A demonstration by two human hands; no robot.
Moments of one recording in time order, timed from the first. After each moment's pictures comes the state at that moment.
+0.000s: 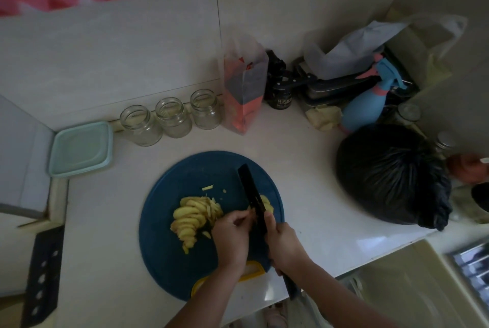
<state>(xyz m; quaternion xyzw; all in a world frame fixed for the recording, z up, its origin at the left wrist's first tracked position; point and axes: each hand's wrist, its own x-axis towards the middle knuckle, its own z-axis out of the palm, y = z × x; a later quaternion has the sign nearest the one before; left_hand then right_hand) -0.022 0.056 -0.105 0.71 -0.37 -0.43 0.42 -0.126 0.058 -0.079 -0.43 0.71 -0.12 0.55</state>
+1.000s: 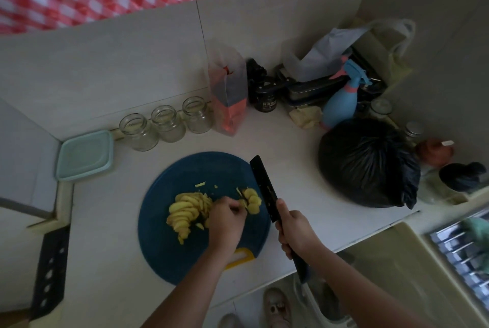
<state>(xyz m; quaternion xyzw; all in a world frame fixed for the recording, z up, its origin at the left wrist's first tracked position) -0.021 0.051 -0.099 0.75 -0.51 -0.32 0.27 -0.172 0.072 -0.056 -0.36 0.69 -0.20 0.59</state>
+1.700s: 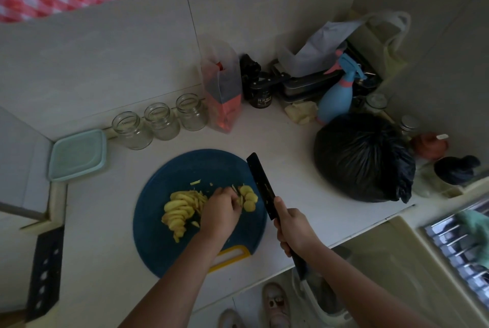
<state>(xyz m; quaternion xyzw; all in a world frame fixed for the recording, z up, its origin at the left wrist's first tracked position) -0.009 0.033 -0.101 0.68 -0.68 -0.21 0.15 -0.178 0.075 -0.059 -0.37 0.69 -0.20 0.59</state>
